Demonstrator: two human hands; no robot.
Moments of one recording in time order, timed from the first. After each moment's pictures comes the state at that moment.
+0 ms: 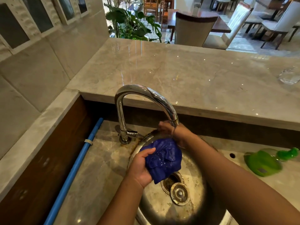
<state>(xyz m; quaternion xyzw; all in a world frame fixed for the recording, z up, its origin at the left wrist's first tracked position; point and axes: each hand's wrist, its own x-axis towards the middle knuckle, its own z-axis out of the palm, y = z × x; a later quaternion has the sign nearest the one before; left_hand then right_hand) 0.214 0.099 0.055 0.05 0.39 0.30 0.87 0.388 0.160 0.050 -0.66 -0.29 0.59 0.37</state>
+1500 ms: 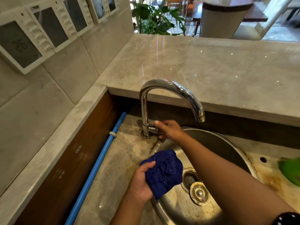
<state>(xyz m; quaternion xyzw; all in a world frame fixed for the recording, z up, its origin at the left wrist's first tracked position) 0.147 0.062 0.044 0.02 0.45 0.34 0.82 0.309 0.187 0.020 -0.60 -0.42 0.58 0.36</state>
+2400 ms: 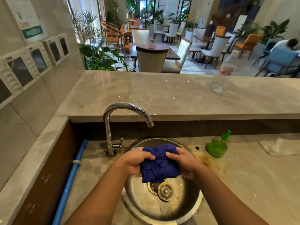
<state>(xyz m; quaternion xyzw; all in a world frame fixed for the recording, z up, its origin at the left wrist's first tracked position) 0.194 0.098 0.133 0.43 0.39 0.02 0.82 0.374 -0.017 0.107 -0.61 -0.23 0.57 0.50</state>
